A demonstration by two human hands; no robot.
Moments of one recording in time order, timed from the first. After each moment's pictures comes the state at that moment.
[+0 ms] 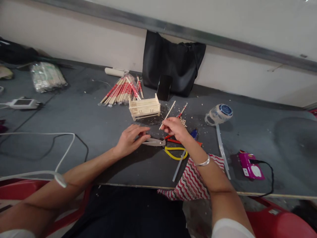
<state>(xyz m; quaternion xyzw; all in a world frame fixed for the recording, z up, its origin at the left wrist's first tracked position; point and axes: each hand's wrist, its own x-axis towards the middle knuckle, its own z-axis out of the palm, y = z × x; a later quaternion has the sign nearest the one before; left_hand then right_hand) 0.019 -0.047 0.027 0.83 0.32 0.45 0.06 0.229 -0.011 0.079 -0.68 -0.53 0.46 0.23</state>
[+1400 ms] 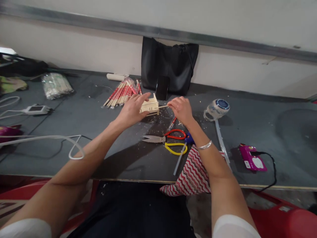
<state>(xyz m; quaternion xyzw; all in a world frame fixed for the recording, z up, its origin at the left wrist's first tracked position) 0.031 0.019 0.093 0.84 0.48 0.25 0.02 0.292 0.045 0.061 -0.48 -0.84 -0.09 0.24</state>
